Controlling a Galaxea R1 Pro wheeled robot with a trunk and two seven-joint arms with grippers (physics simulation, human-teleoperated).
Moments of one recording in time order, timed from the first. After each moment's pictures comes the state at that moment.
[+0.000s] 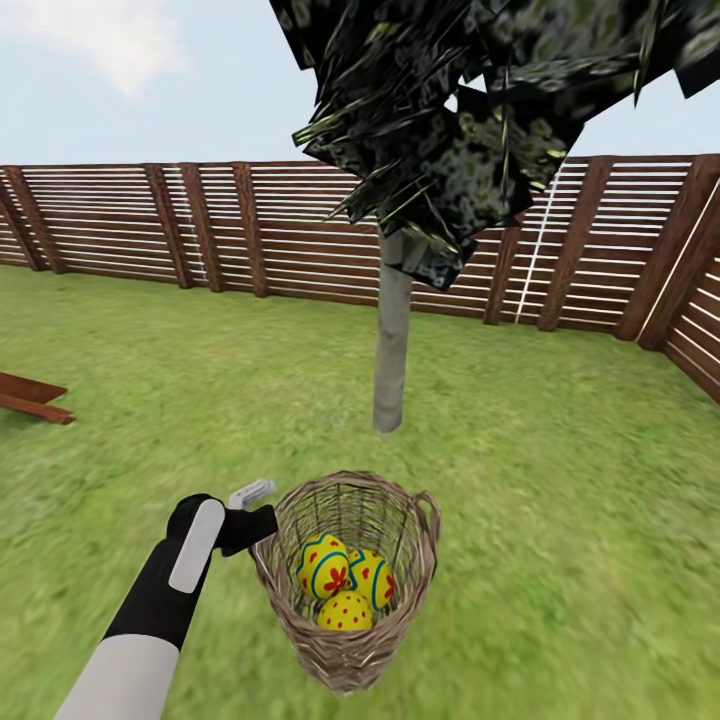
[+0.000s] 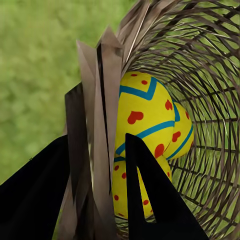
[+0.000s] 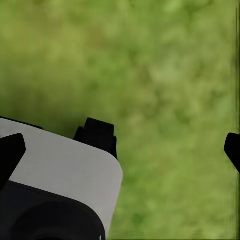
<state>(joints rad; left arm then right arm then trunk) -0.57 -0.05 0.07 -1.15 0.69 1.01 0.43 -0.31 -0.06 0.26 0.02 0.04 -0.08 0.04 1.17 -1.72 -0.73</state>
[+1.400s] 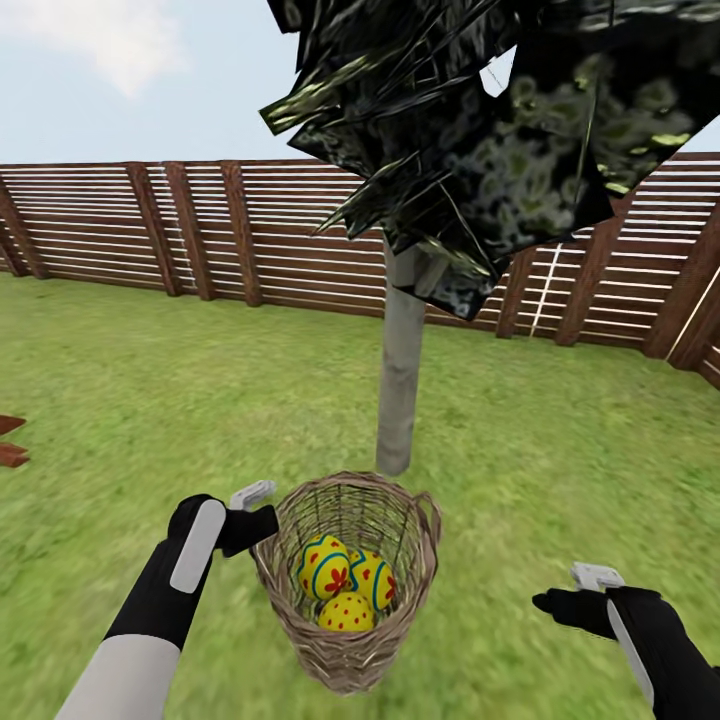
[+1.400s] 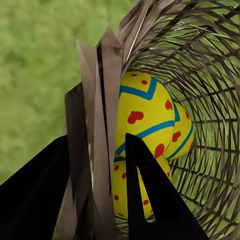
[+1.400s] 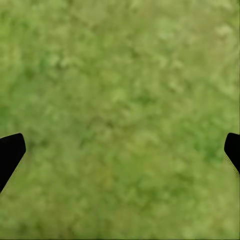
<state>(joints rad) -0.57 -0.06 0.07 -1.15 0.68 1.01 0.43 -0.37 -0.22 -0.24 -1.00 0.04 0.78 0.28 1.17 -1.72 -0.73</state>
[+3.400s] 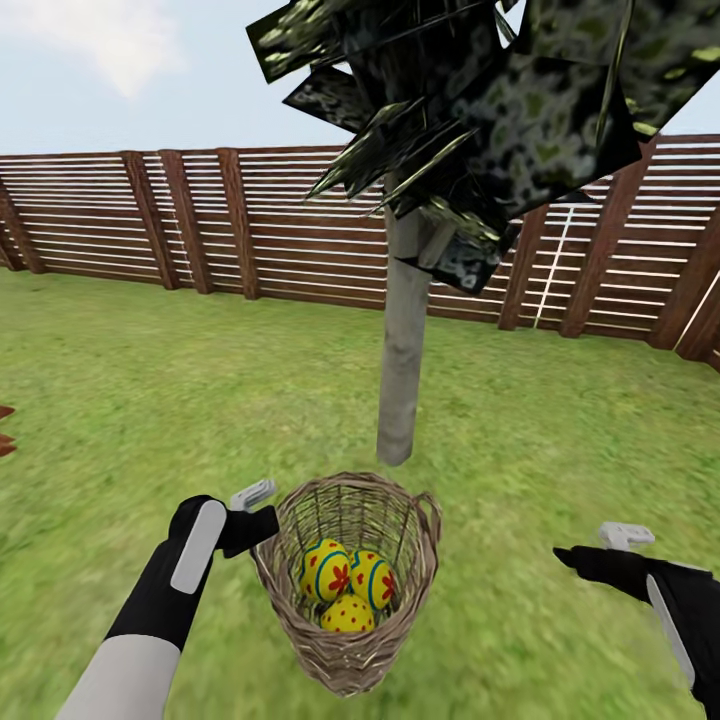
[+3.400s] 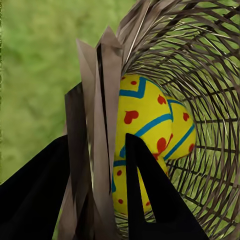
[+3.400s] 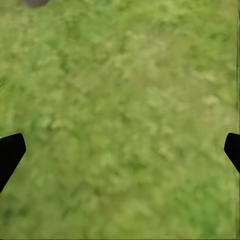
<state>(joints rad) -0.57 -0.06 0.07 -1.14 0.68 1.00 0.43 -0.37 -0.29 -0.31 -1.17 0.03 0.72 0.37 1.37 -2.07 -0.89</state>
